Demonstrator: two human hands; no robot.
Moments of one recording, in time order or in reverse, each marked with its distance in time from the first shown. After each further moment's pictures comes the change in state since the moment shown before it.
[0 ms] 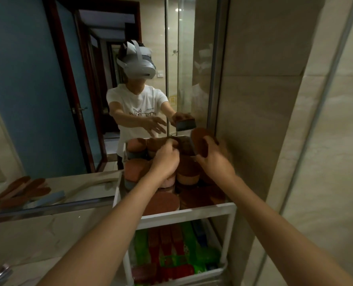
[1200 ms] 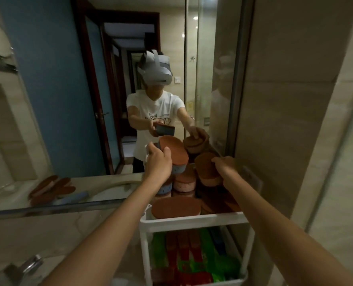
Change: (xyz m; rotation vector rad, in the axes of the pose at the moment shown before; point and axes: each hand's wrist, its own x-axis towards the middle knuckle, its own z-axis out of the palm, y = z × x) left_hand -0.034 -0.007 -0.051 -0.006 0.321 -0.169; right_hand 0.035 -0.011 0.038 0.630 -0.081 0.520
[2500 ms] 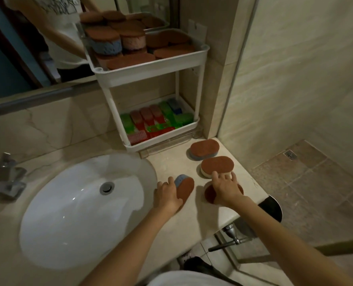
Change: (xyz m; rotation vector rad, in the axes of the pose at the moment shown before) left_hand -0.304 -0.250 0.067 0.808 -0.836 0.134; right_hand -0.276 0.345 -0.052 -1.308 -0.364 0.054
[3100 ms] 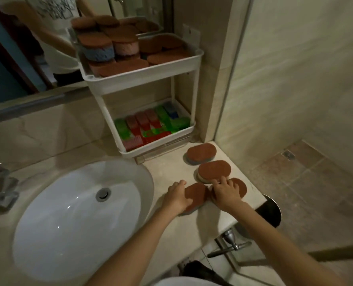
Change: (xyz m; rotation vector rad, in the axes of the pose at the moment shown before) left_hand 0.012 0.025 -0.003 -0.254 -0.168 0.095; right_hand 0.006 0.006 0.005 0.145 -0.024 0.157
